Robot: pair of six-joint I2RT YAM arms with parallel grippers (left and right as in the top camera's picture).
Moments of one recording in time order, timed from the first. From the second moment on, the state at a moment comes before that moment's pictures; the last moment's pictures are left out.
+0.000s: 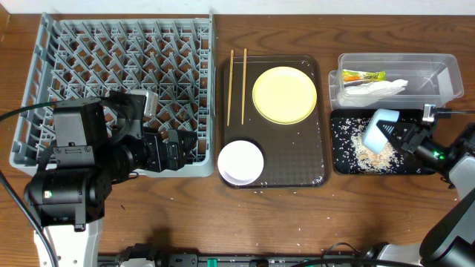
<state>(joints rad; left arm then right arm) 0.03 1.01 1.28 -1.16 0.57 -0.04 -0.64 1.61 0.81 -0.42 -1.35 0.04</state>
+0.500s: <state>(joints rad) 0.03 1.01 1.28 -1.16 0.57 -0.04 -0.64 1.61 0.81 -0.39 -1.49 0.01</state>
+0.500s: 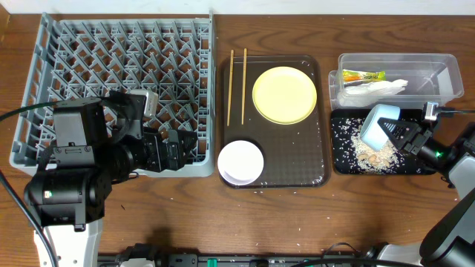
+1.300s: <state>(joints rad) 0.03 1.01 1.28 -1.16 0.57 -0.04 -0.61 1.61 0.80 -0.36 -1.48 -0.02</state>
